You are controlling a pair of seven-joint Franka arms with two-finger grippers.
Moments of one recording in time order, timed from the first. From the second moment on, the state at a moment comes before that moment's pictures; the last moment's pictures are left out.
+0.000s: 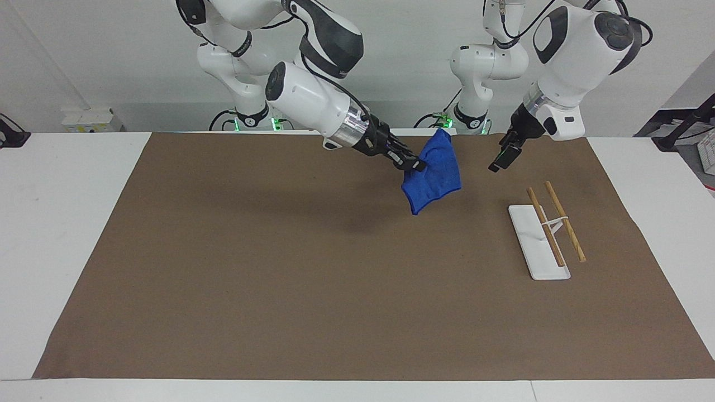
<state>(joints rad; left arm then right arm) -0.21 -0.19 -0.07 -1.97 -0.23 1.76 -1.33 -0.02 0.28 0.69 -1.67 0.79 2.35 1.40</state>
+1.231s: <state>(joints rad) -0.33 -0.19 -0.07 -2.10 -0.37 2.21 -1.86 -0.03 0.28 0.69 -1.67 0.79 2.36 1.40</state>
